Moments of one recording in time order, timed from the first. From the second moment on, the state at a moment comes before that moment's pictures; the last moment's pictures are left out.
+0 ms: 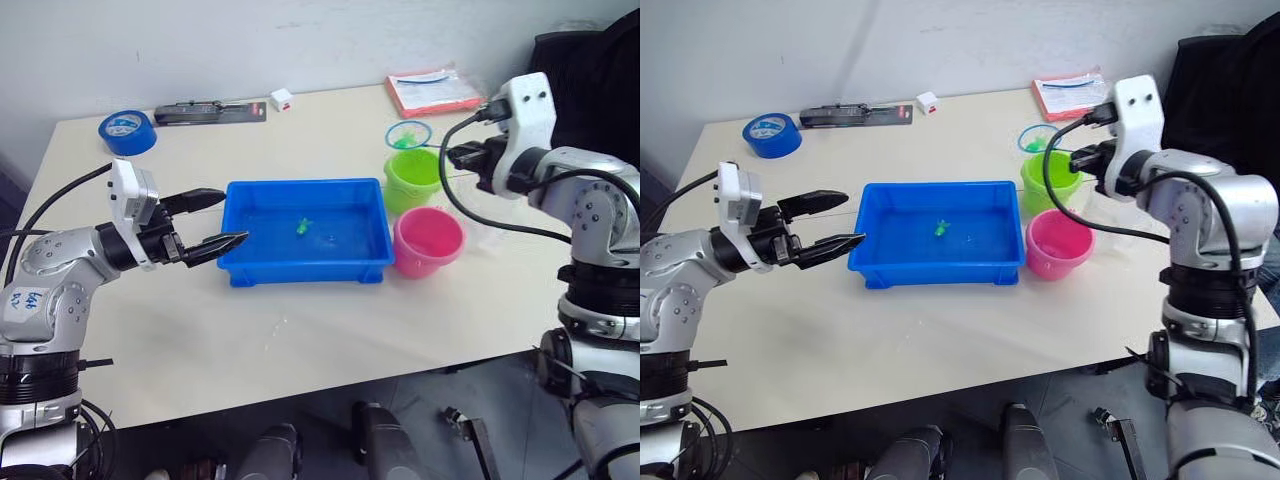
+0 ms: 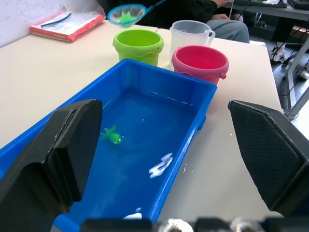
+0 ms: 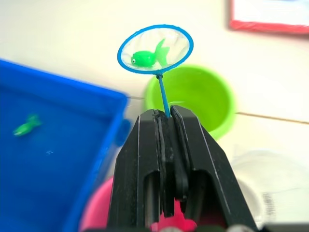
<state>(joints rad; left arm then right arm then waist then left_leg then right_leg) -0.43 0.76 0.24 -0.07 -0.62 0.48 -0.98 -0.95 -0.64 -0.12 -0.03 0.30 1.16 0.42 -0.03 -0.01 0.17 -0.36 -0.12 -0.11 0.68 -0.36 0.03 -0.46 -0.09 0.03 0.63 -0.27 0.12</state>
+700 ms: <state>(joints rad) -0.43 0.75 0.22 -0.07 -0.62 0.47 -0.98 -0.85 -0.91 0.40 0.17 -0.46 0.20 0.46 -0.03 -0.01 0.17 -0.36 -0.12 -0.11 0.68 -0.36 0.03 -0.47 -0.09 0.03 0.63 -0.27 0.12</state>
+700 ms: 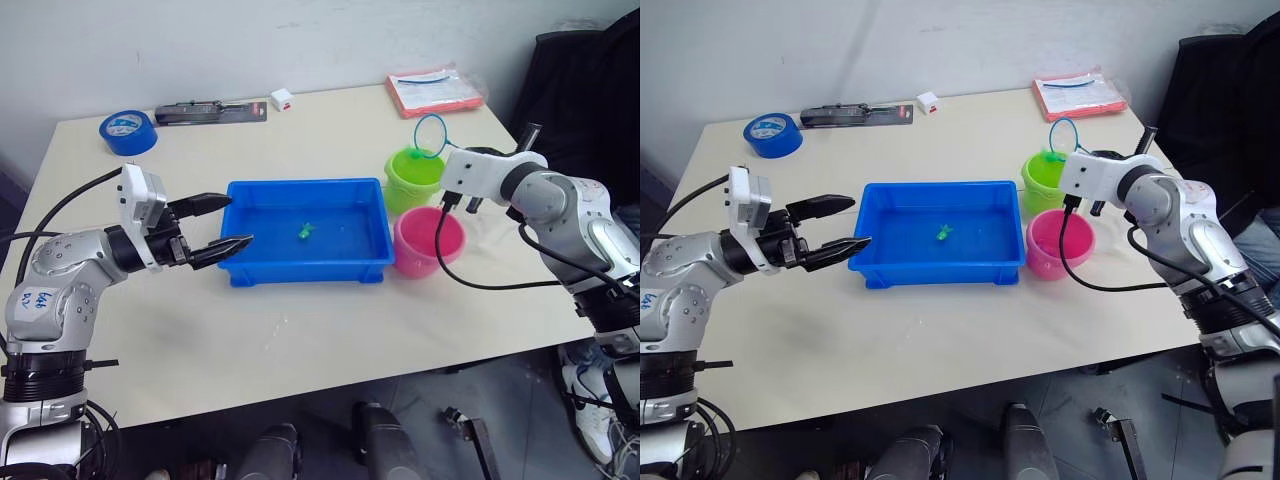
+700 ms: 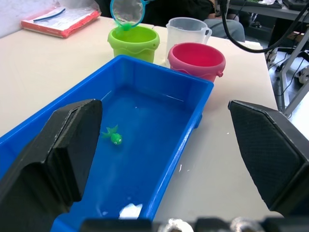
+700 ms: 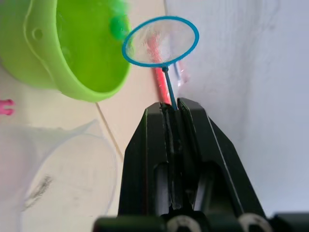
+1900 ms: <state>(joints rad) -0.13 0.88 0.42 -0.23 -0.70 0.60 -0.99 -1.15 -0.66 0.41 0.16 0.19 1.35 1.02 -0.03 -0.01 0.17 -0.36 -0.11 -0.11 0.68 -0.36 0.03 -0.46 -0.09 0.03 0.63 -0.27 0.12</state>
